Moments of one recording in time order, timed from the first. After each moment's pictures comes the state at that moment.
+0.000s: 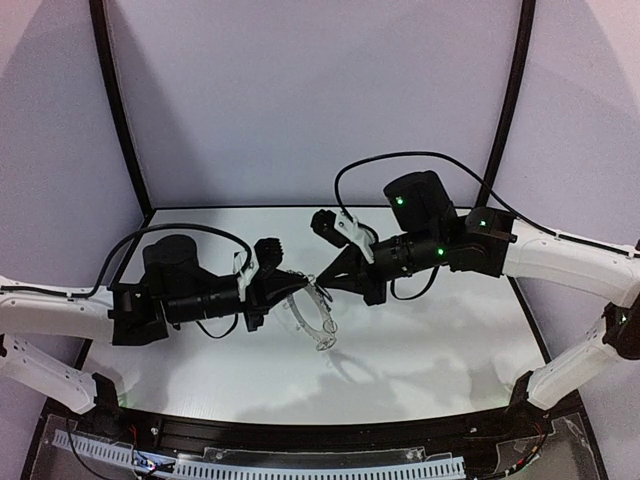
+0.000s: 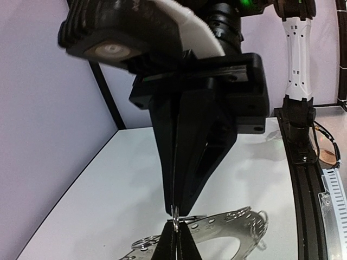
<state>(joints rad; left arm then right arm) -1.08 1.22 0.73 0.41 0.13 0.31 0.99 1.39 1.24 -0.42 -0.32 -0.24</state>
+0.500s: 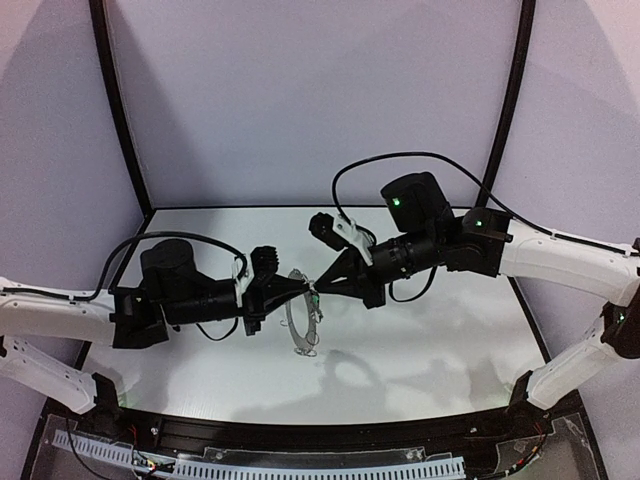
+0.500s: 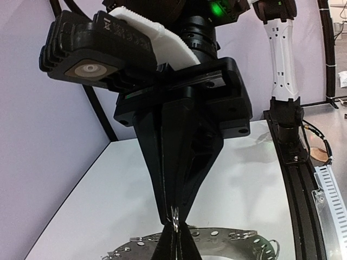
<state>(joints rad) -1.08 1.21 0.70 0.47 0.20 0.34 0.99 1.41 1.24 -0.42 -0.41 -0.23</state>
